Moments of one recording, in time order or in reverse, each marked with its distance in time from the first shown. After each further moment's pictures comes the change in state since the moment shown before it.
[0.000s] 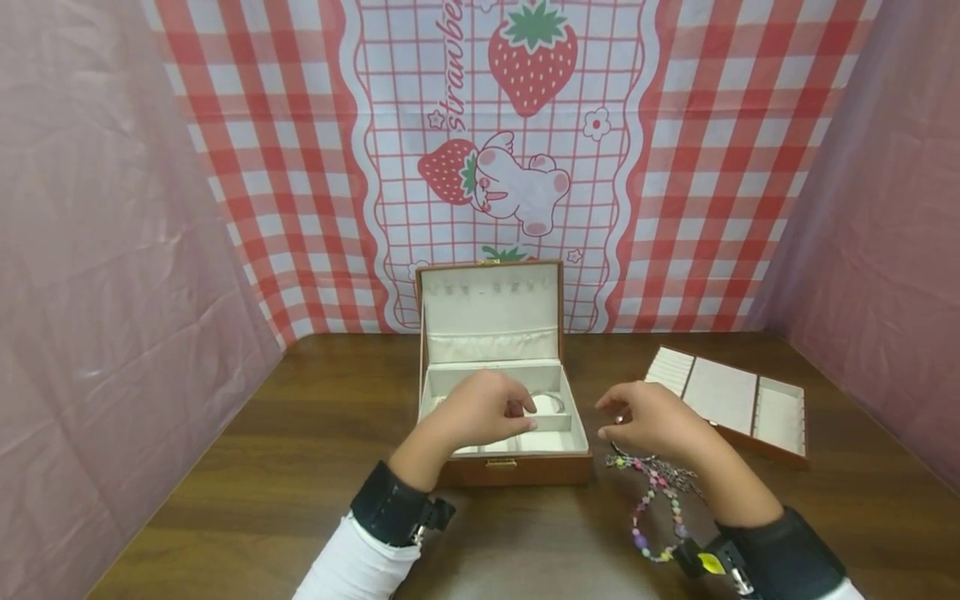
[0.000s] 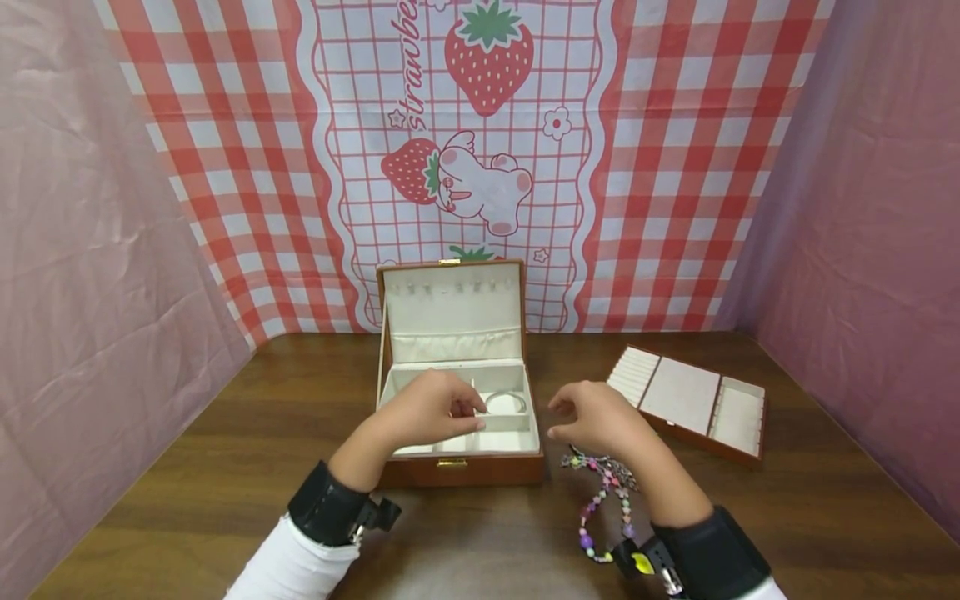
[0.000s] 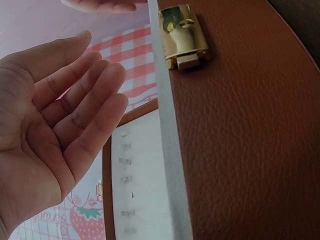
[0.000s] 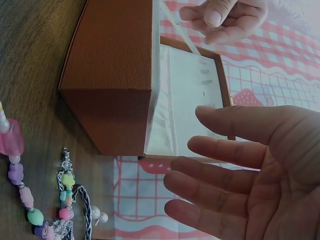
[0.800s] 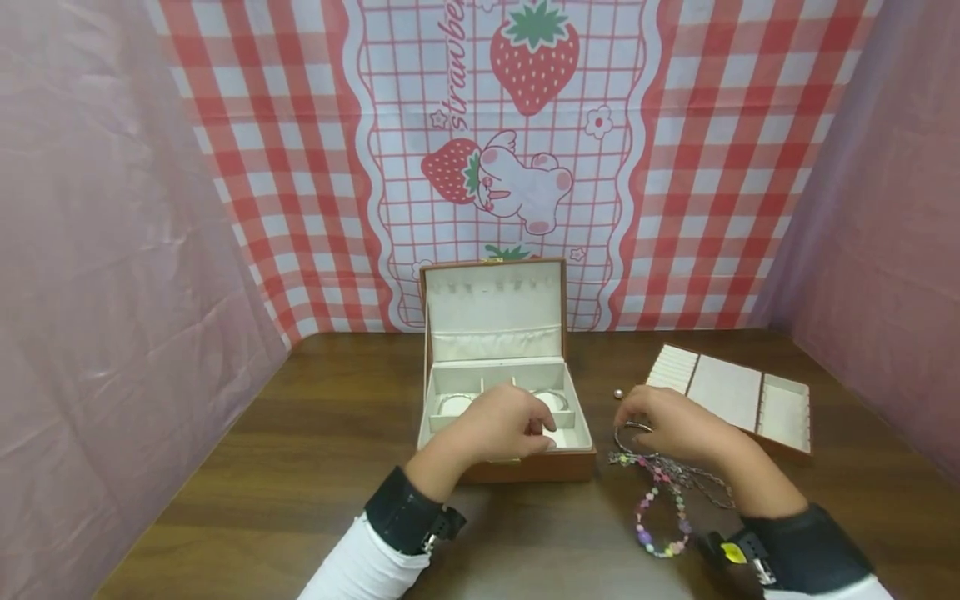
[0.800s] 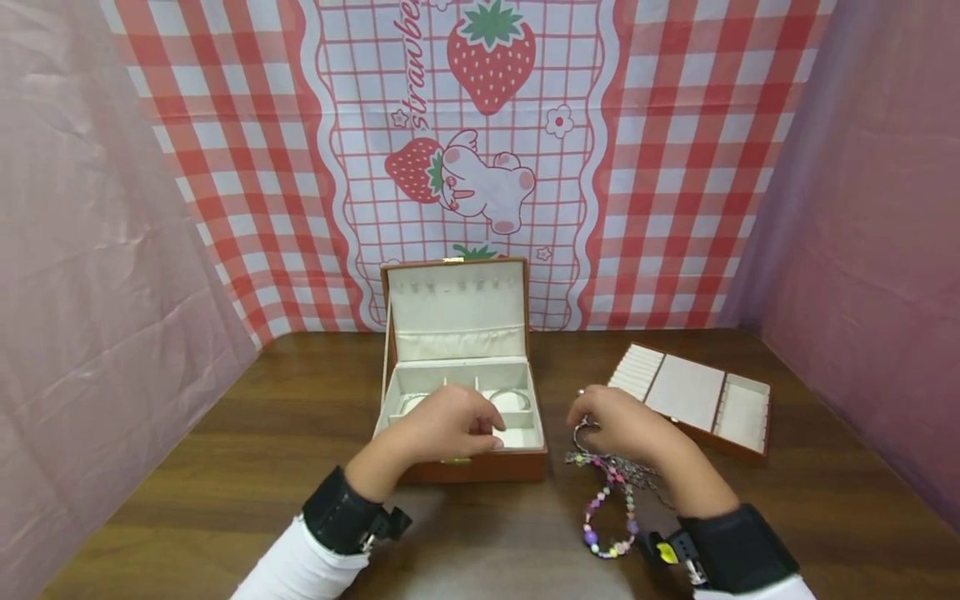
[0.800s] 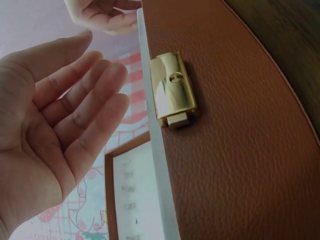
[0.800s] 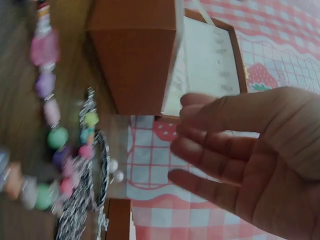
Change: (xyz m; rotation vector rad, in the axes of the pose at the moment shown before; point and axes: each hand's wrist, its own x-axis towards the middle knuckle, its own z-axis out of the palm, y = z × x) left_hand 0.001 0.019 0.015 0.099 -0.080 0.056; right_hand -0.004 0.039 0.002 -0.114 -0.020 -0.329
